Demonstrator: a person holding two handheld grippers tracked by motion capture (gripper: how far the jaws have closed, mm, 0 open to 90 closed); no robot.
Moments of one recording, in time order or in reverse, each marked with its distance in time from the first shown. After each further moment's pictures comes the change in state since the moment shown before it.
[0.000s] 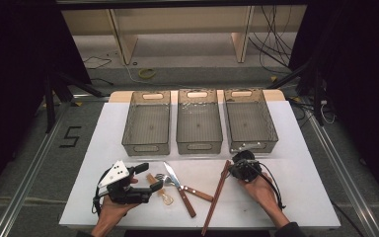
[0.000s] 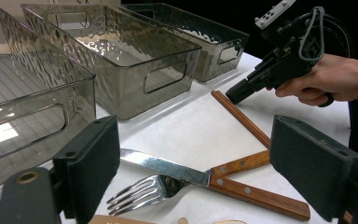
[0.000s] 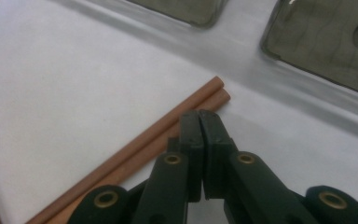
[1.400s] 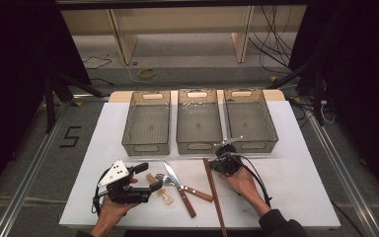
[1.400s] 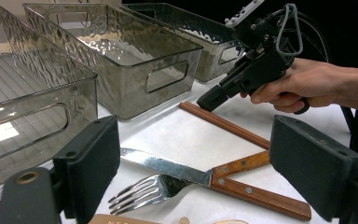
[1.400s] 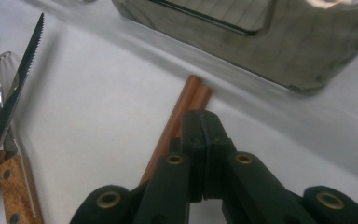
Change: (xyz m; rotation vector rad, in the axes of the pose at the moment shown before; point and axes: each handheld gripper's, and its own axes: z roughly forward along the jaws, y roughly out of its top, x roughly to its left) left arm 0.001 0.000 0.000 0.005 0.002 -0.001; right arm 0.026 0.031 0.032 -0.027 0.169 -0.014
